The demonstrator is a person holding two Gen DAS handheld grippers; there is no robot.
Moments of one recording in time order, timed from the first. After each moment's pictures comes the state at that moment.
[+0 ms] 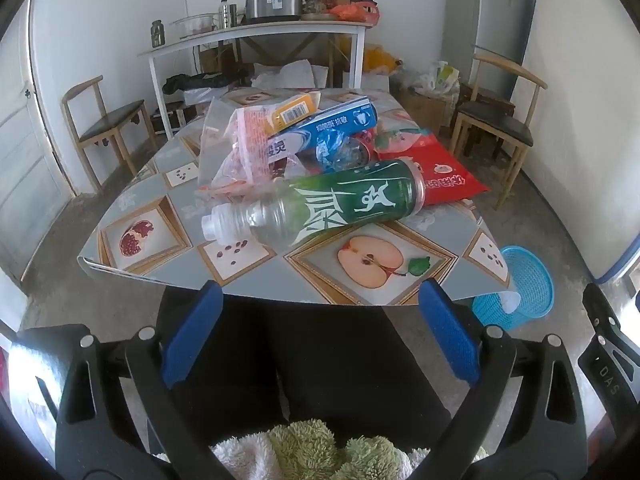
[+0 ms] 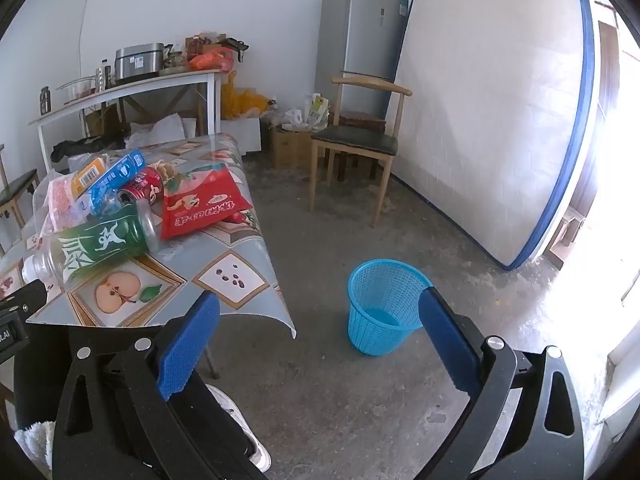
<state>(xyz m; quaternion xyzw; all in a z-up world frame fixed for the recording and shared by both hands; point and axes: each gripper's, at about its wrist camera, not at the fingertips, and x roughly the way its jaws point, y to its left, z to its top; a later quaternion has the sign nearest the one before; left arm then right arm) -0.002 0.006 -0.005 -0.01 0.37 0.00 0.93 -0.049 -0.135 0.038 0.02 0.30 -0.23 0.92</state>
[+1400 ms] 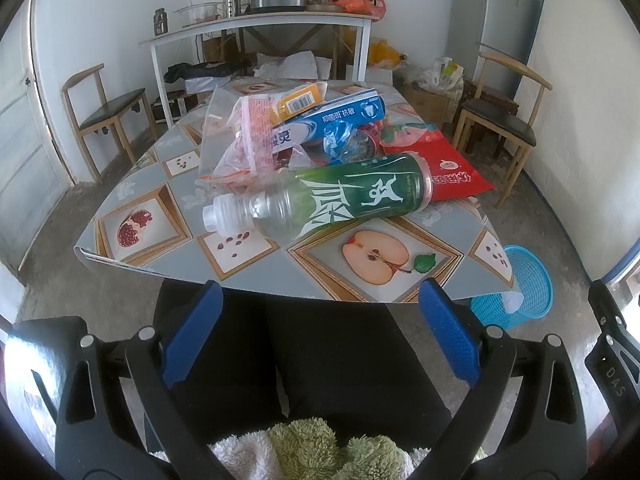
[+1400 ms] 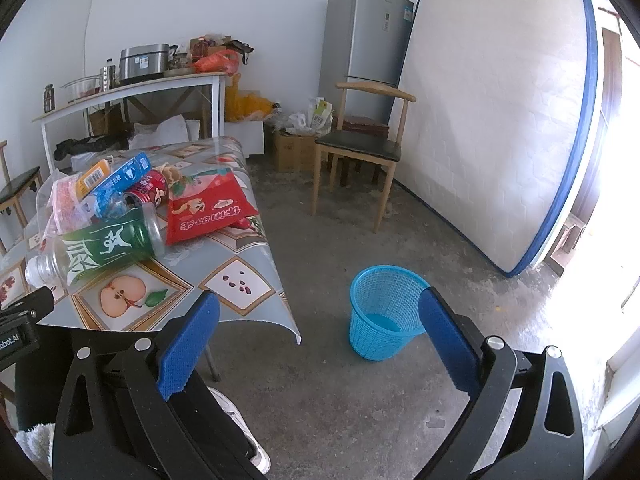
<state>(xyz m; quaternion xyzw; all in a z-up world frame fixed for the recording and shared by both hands) 0.006 0.009 -0.013 -0.02 0.38 0.00 0.92 -0.048 -0.133 0.044 0.02 0.30 -0.23 0.93</state>
